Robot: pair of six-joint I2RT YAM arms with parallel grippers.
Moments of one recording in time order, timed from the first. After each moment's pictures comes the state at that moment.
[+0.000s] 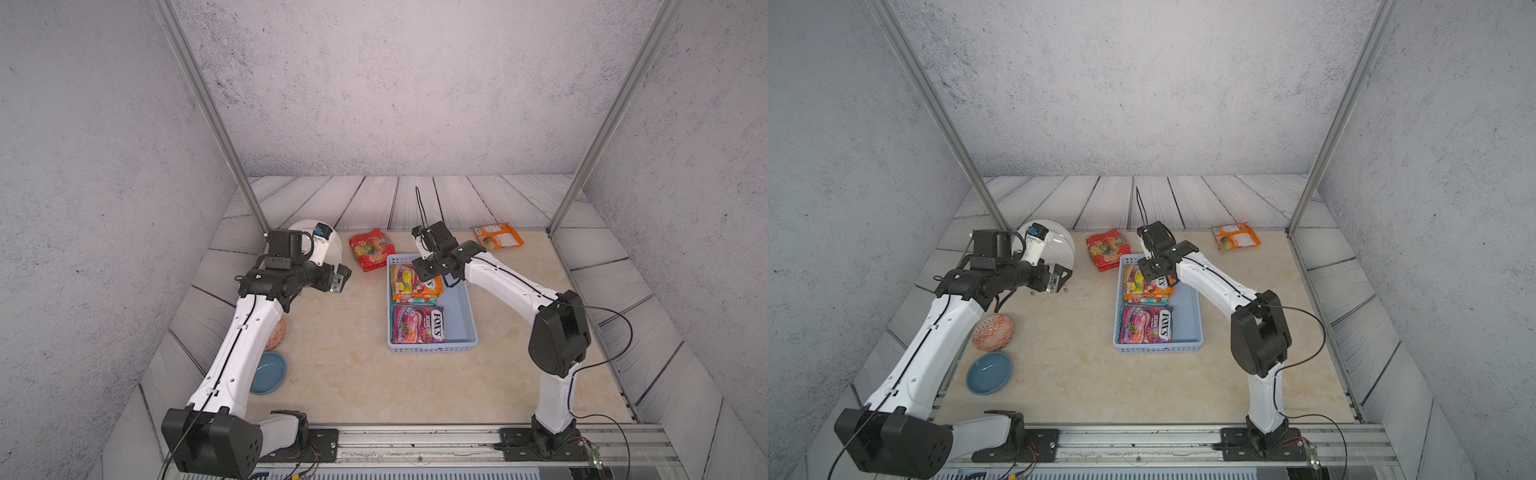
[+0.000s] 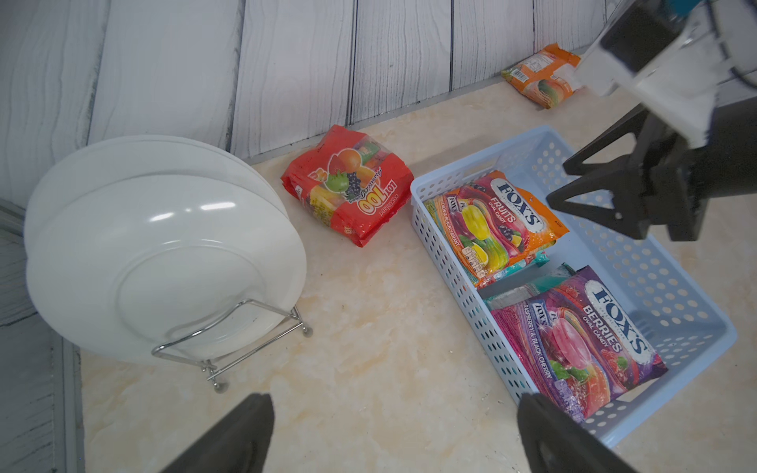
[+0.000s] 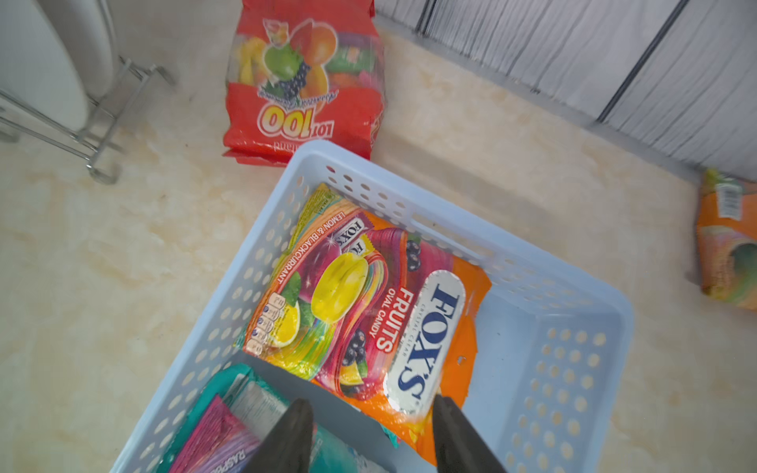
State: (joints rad) left arm -0.15 1.26 1.30 -0.75 0.31 0.20; right arm 0.62 1.89 1.70 -0.69 0.10 0.06
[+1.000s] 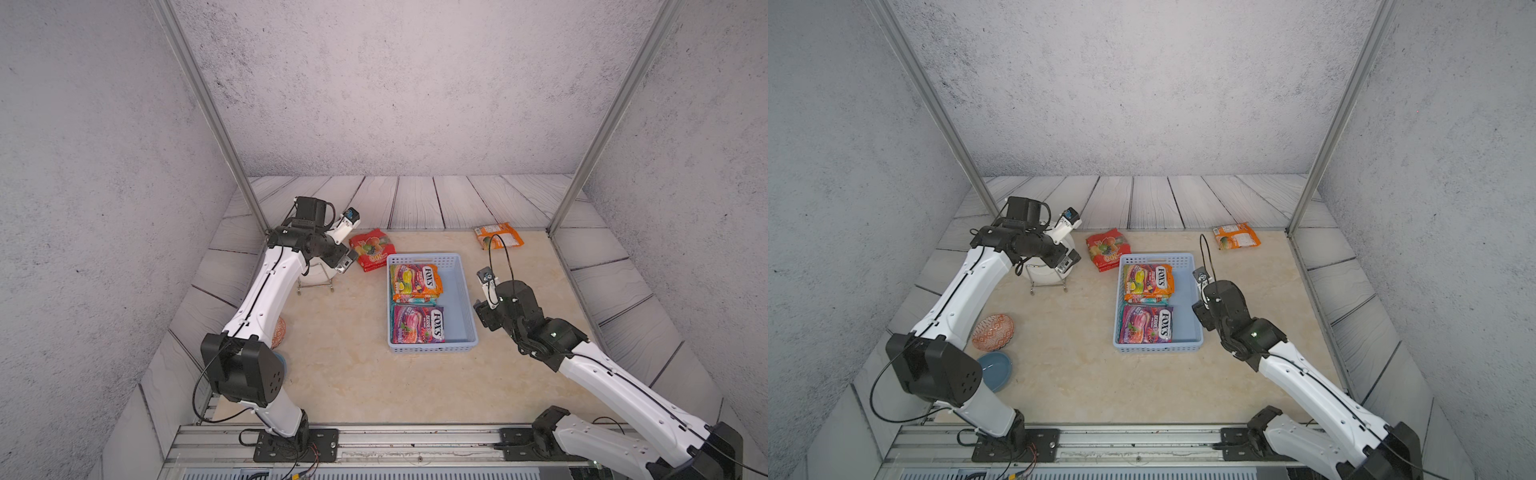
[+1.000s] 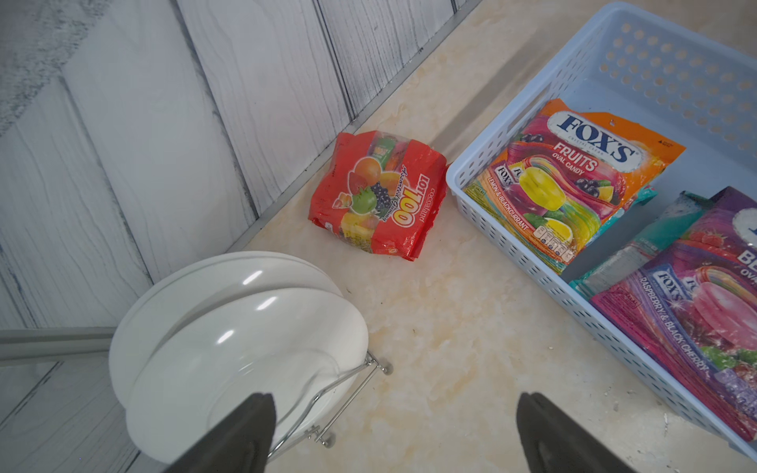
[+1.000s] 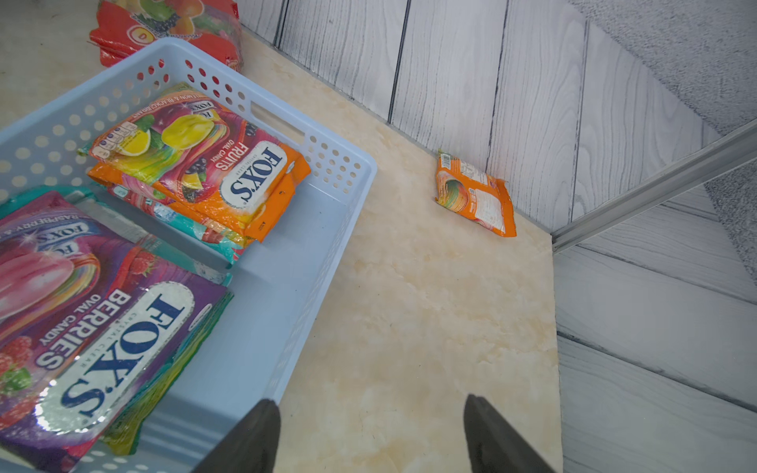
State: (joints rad) left arm -0.21 1.65 1.70 -0.90 0.17 0.60; right arm 0.61 0.97 0.80 -0.47 0.42 -0.18
